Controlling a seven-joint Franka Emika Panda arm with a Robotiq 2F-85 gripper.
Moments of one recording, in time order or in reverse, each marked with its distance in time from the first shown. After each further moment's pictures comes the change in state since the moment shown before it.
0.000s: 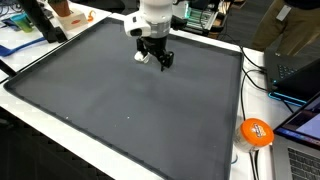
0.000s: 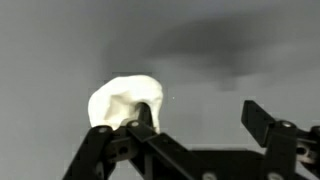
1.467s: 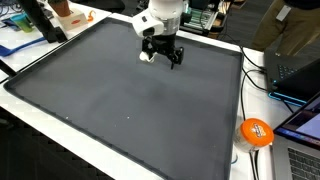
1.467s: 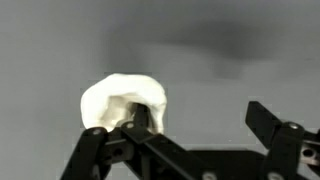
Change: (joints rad) arm 0.012 -0.025 0.032 -0.007 0.025 -0.005 -0.166
